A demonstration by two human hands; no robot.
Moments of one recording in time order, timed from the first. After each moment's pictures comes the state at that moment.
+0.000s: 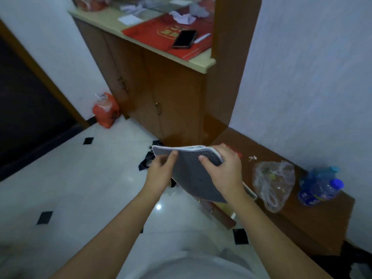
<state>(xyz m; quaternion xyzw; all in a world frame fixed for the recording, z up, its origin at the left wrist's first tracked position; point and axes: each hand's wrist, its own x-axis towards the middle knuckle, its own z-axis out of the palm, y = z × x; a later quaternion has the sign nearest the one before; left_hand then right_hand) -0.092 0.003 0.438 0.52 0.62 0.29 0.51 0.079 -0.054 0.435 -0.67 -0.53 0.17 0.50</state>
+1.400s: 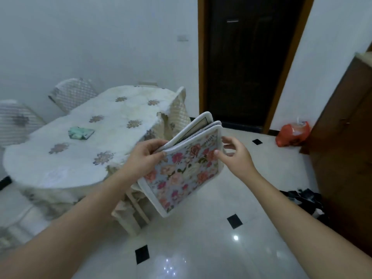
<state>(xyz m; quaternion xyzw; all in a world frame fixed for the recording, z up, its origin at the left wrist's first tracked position) -0.443 -0.424 0.570 0.37 0.78 0.48 0.16 -0.293 -0.175 0.497 -0.23 -0.78 0.50 0.29</state>
